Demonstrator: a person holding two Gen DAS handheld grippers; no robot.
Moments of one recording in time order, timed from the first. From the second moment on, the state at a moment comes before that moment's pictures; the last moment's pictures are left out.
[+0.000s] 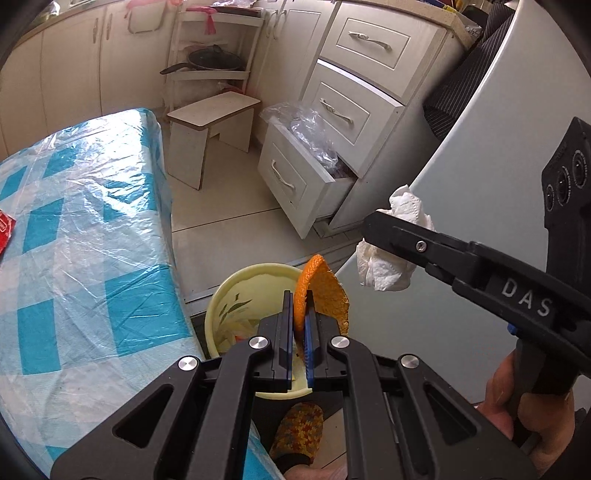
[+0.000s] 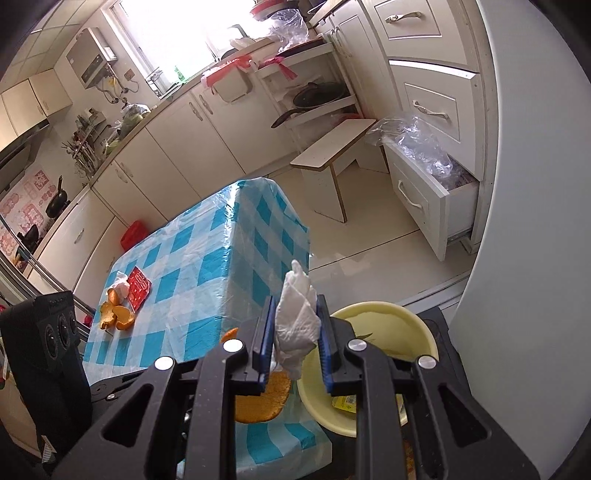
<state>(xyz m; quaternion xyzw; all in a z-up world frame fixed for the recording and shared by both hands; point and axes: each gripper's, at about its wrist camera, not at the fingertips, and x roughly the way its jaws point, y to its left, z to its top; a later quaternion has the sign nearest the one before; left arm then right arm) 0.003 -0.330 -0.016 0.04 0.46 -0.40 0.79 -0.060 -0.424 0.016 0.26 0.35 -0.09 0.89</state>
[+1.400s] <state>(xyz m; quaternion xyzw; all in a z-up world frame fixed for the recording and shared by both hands) -0.005 -0.232 0.042 0.07 0.39 -0.24 0.89 -0.041 -0.405 0.037 0.21 0.34 -0.14 0.91</state>
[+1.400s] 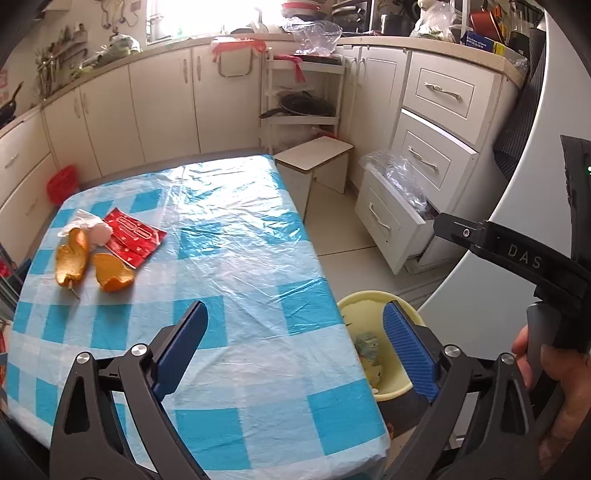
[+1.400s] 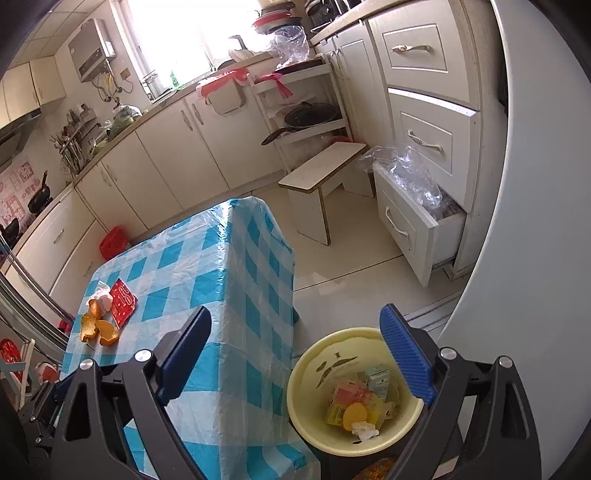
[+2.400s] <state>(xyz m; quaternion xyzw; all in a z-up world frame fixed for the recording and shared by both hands) 0.041 -0.121 0.039 0.02 0.39 -0.14 0.91 0.010 -0.291 0.057 0.02 0.33 -0.13 0.93</state>
